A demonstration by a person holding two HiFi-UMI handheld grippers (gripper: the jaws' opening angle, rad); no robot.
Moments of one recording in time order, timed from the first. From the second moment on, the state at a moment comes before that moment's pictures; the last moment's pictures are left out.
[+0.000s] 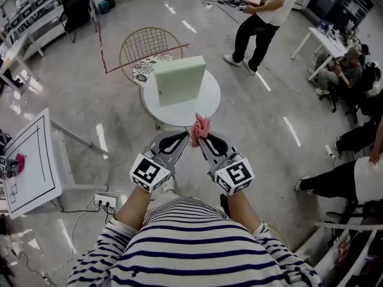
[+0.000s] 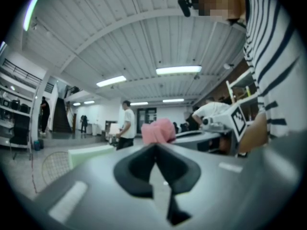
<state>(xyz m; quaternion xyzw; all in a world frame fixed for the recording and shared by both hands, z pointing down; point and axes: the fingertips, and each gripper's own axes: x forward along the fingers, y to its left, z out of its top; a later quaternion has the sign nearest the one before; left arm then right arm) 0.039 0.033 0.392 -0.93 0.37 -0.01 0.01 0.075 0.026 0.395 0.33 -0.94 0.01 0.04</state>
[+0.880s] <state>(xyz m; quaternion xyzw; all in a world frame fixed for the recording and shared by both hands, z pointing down) -0.037 -0.067 0.405 -0.93 0.36 -0.04 0.04 0.009 -0.063 0.396 0.34 -0.94 -0.01 0.04</state>
